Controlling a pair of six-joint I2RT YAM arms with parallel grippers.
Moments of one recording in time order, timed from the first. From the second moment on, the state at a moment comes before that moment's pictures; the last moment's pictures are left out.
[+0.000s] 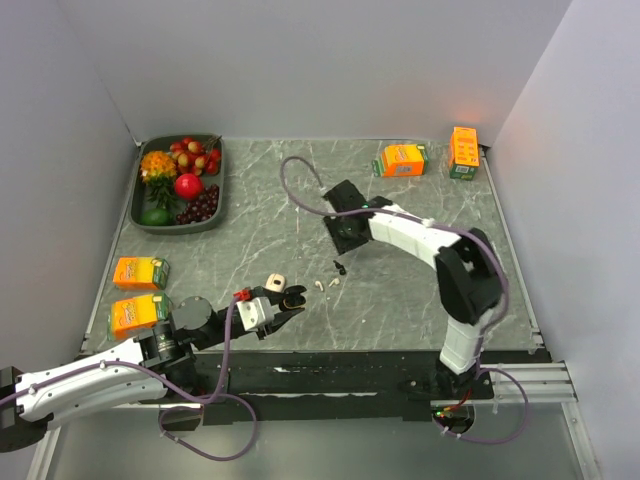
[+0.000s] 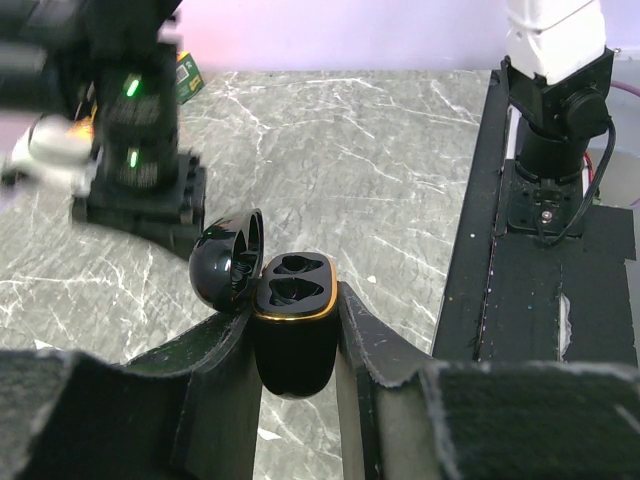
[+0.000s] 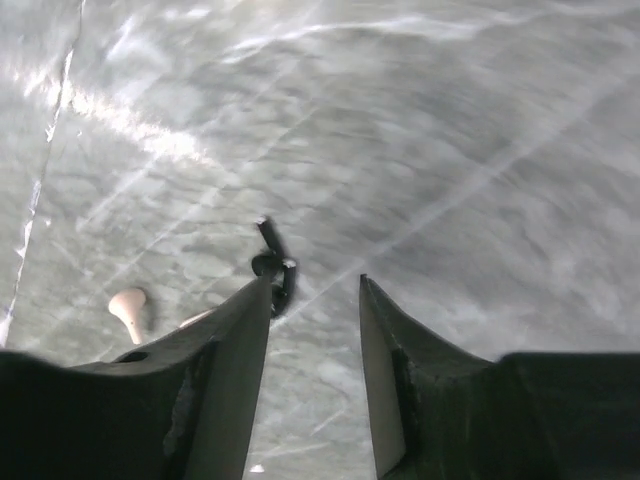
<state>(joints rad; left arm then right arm) -1.14 0.51 0.37 0.17 0.06 0.19 0.63 1.85 1.36 -0.63 0.09 0.10</state>
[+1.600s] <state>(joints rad) -1.14 0.62 0.37 0.27 0.02 0.11 0.61 1.67 0.87 -0.16 0.00 0.57</state>
